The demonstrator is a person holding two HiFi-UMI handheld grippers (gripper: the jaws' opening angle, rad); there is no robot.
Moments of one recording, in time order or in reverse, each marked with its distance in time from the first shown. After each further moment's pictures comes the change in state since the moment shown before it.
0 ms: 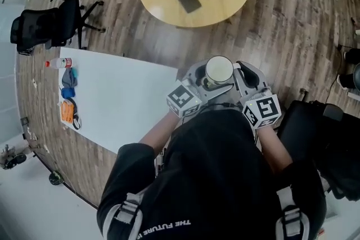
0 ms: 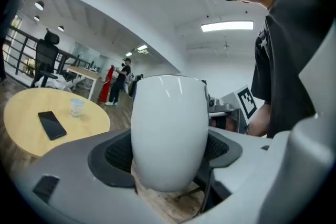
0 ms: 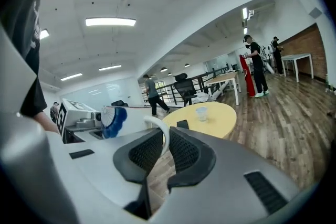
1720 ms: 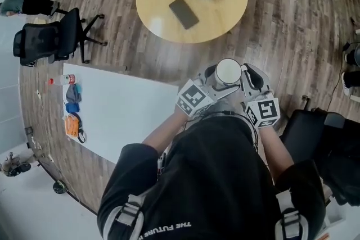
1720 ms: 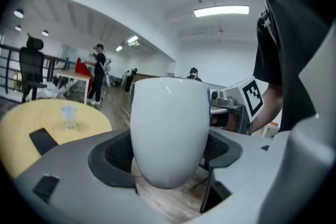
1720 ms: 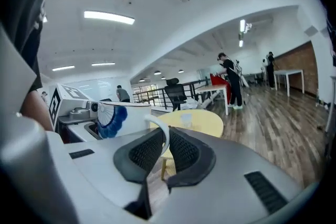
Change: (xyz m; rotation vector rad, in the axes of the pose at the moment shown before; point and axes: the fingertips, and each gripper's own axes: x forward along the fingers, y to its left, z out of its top) left arm 0.065 0.042 -0.007 0.115 0.124 -0.026; right arm 0.024 -0.073 -0.002 -0.078 -0.043 -0.122
